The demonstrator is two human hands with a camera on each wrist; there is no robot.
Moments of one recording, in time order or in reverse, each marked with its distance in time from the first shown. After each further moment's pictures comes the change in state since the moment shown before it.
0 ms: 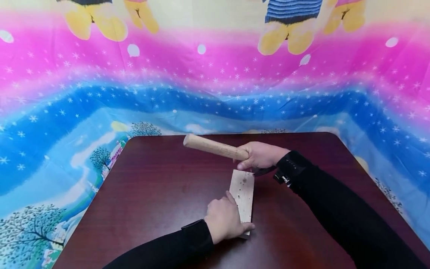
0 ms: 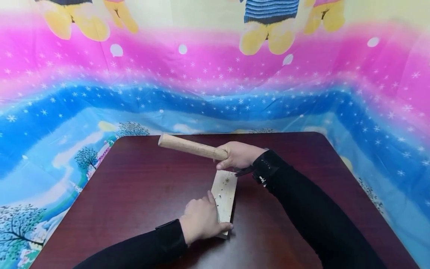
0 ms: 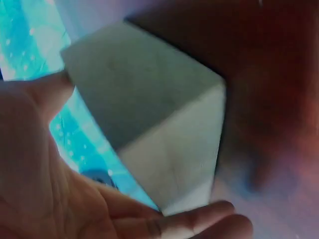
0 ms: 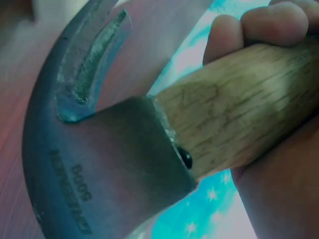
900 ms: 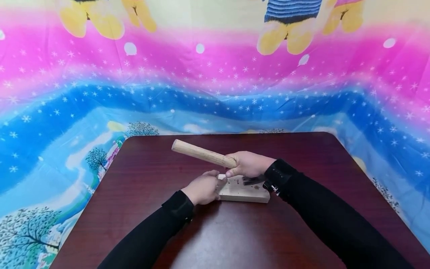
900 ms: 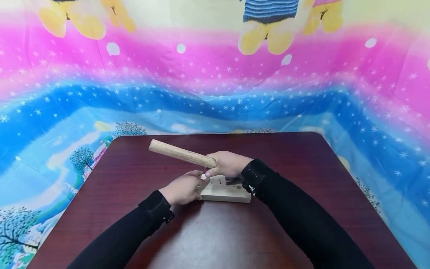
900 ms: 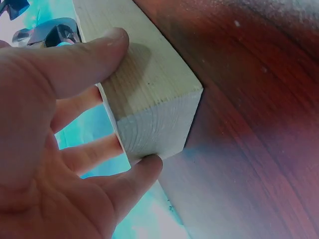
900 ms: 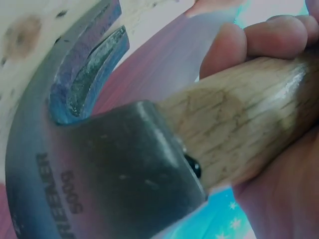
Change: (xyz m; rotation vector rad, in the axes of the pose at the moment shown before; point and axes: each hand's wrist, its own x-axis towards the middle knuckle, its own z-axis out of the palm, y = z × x) left_hand 0.064 -0.093 -0.003 -0.148 0.078 0.468; right_hand 0.020 0.001 0.036 -0.109 0.023 -0.074
